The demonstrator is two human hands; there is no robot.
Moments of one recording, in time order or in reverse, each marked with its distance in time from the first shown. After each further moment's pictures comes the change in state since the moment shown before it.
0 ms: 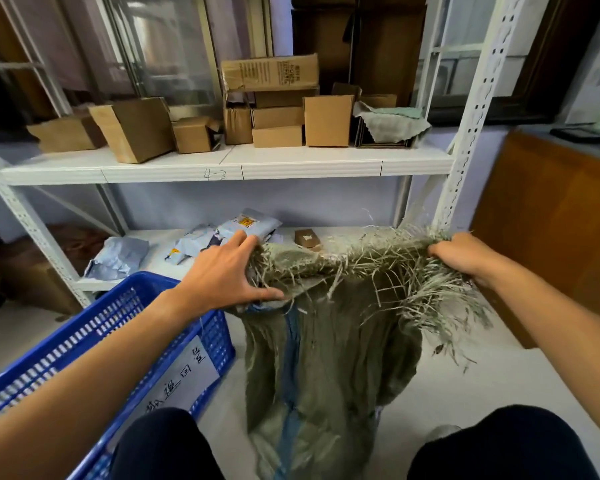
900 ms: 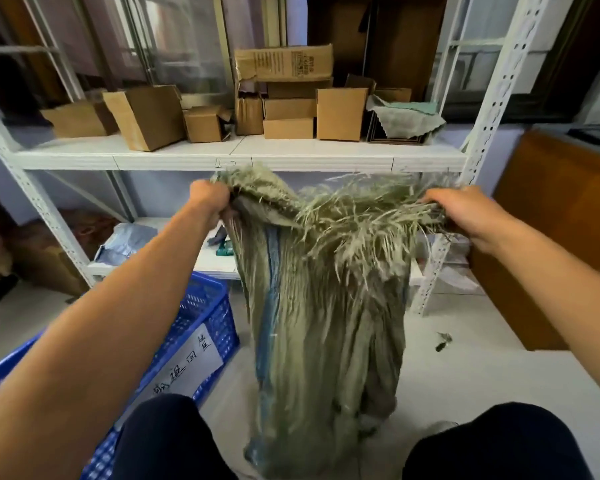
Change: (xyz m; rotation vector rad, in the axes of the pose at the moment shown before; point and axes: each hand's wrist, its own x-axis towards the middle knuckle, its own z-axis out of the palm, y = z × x) left_hand 0.095 -0.057 -0.027 -1.171 0.275 -0.953; right_hand -0.042 -0.077 -0.029 0.440 0.068 -0.135
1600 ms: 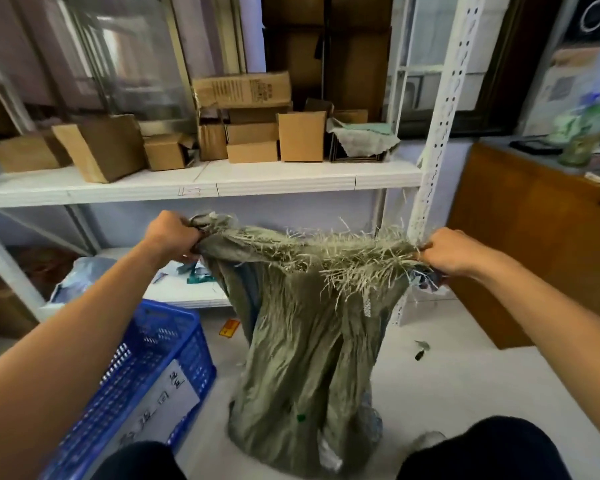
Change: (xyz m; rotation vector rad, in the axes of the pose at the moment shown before) left_hand -0.005 0.002 -0.005 0.533 -0.164 0.131; right_hand 0.022 0.054 -0.039 -0.666 -0.121 0.037
